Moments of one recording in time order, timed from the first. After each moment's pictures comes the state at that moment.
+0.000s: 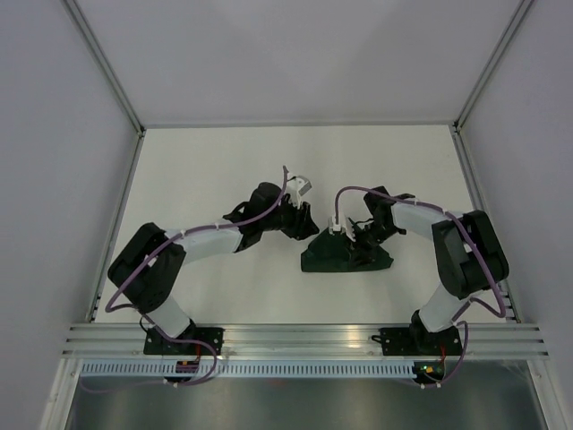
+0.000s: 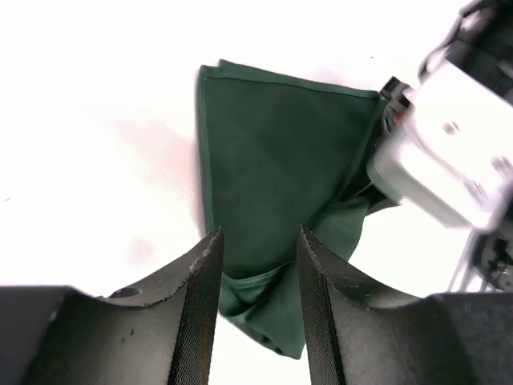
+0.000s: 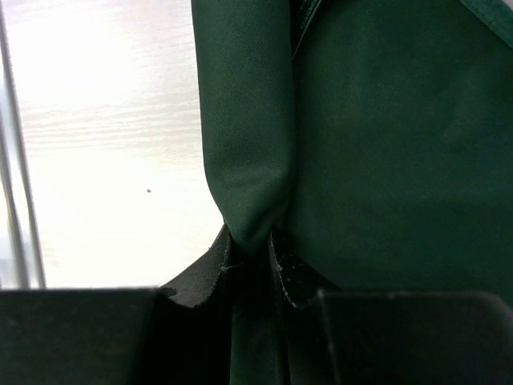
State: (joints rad) left arm -0.70 1.67 0.93 0.21 0.41 -0.26; right arm 0.32 1.65 0.87 -0.73 -0.73 -1.09
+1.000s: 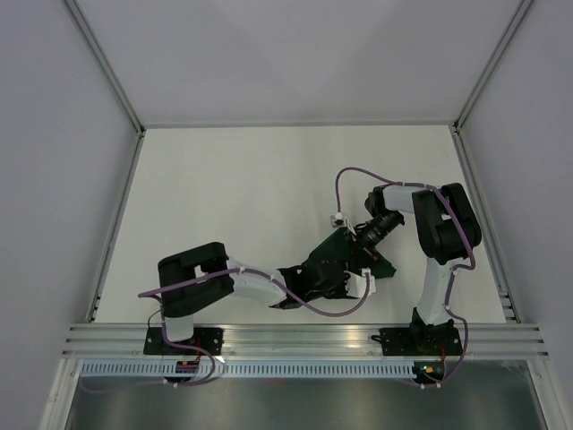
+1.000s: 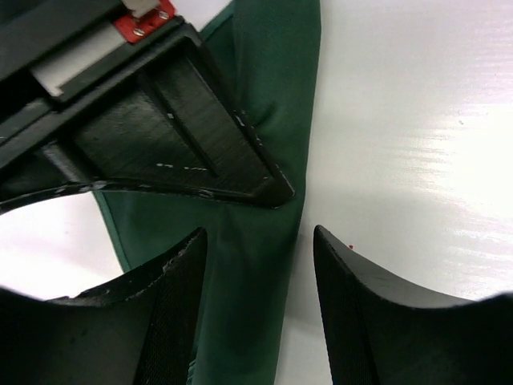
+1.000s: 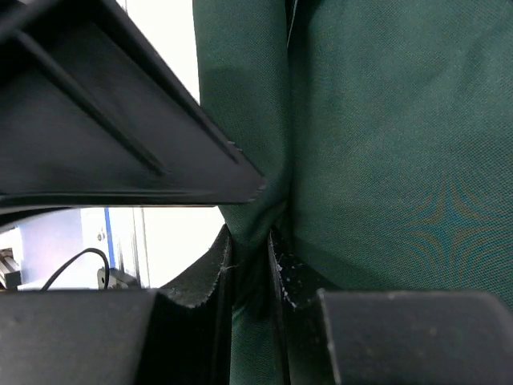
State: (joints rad) left arm -1.29 1.84 0.87 0.41 -0.20 0.47; right arm 0.24 2.00 1.11 -1.14 -0.89 -1.21
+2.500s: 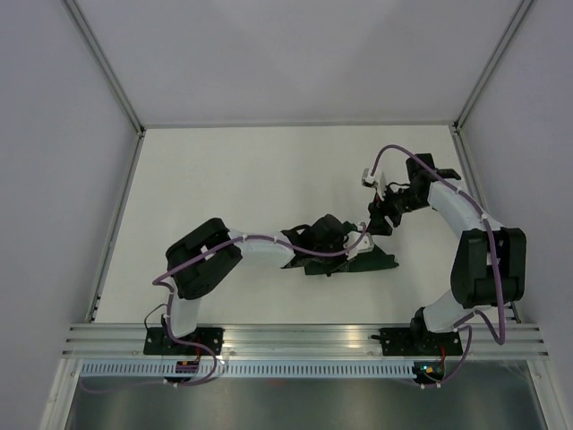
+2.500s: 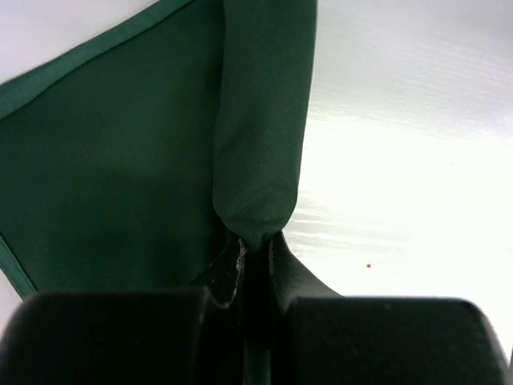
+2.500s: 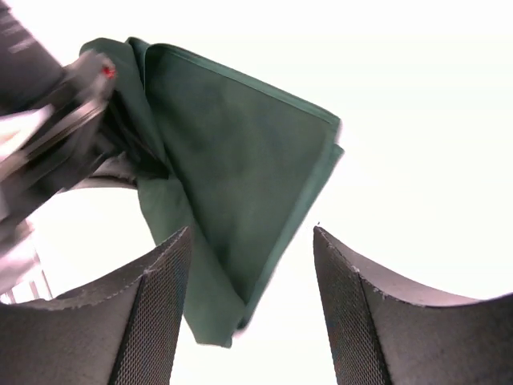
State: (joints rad) left arm -1.06 1.95 1.11 0.11 0.29 0.21; right arm 0.05 1.59 1.12 -0.89 -0.79 -0.97
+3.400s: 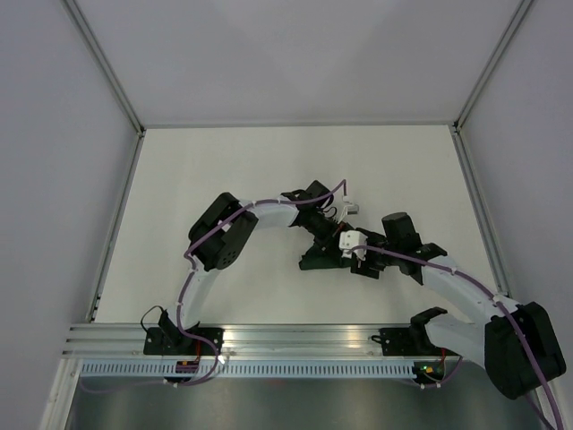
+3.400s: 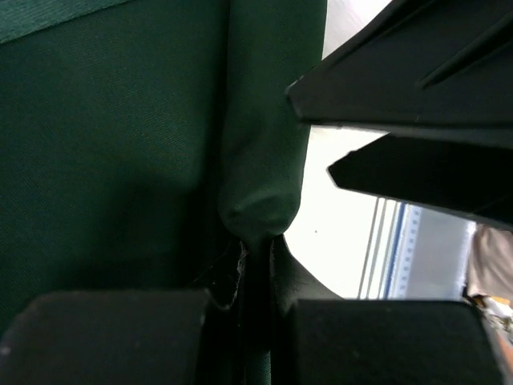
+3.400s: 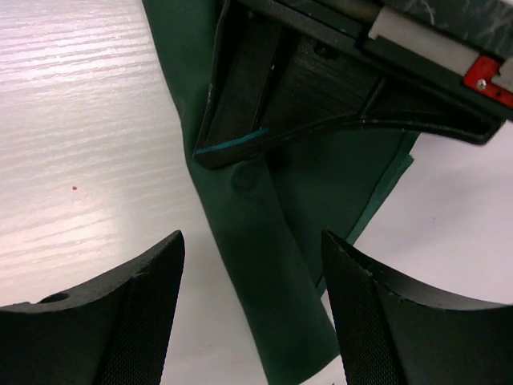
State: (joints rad) left arm -0.80 2.24 1.49 -0.31 0.90 -0.04; right arm 0.36 1.06 0.49 -0.35 -0.51 -0.95
